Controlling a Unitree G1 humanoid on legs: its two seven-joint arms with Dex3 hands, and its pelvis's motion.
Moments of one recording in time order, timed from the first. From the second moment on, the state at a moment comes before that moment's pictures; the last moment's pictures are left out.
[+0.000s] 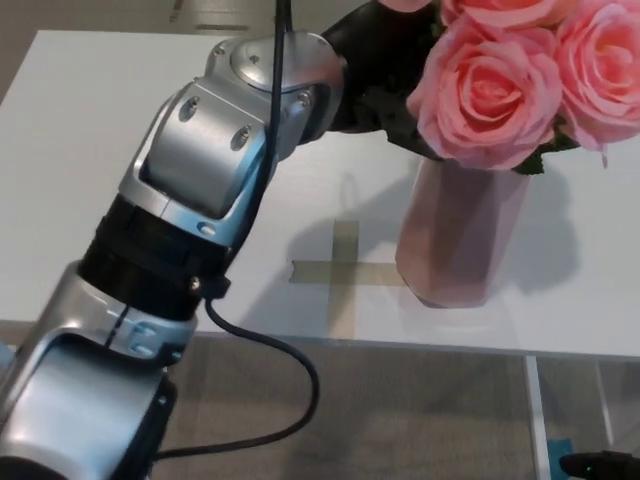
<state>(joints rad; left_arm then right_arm) -1.09 0.24 -0.29 0.21 -0.21 0.77 -0.53 -0.33 -0.32 -0.05 1.25 -0.11 -0.07 0.05</state>
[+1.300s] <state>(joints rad) -1.39 0.50 -0.76 0.24 0.12 0.66 -1.00 -0.34 -0.32 -0.05 1.25 -0.11 -0.07 0.05</state>
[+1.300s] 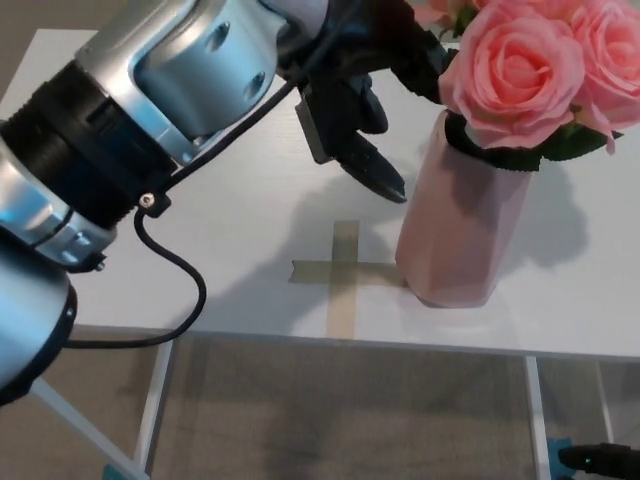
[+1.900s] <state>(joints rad) -1.40 0.53 -0.80 0.16 0.32 0.66 -1.03 -0.35 -0.32 -0.05 1.25 -0.11 -0.06 0.05</state>
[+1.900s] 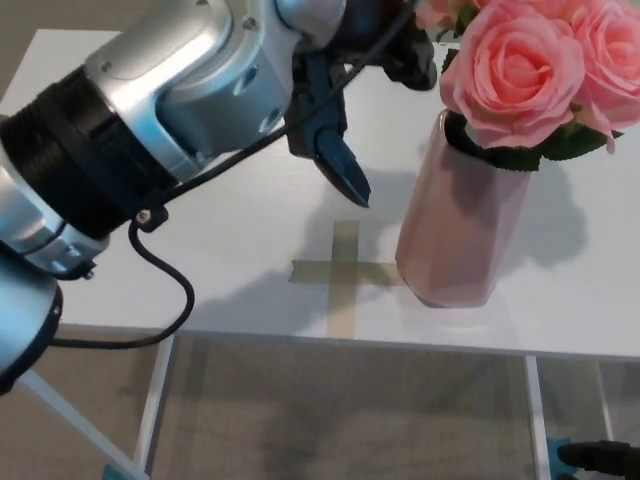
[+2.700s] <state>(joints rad) -1.00 0.71 -0.37 -0.16 0.30 0.60 -1.01 -0.32 -0.32 -0.03 1.25 -0.11 -0.06 0.05</state>
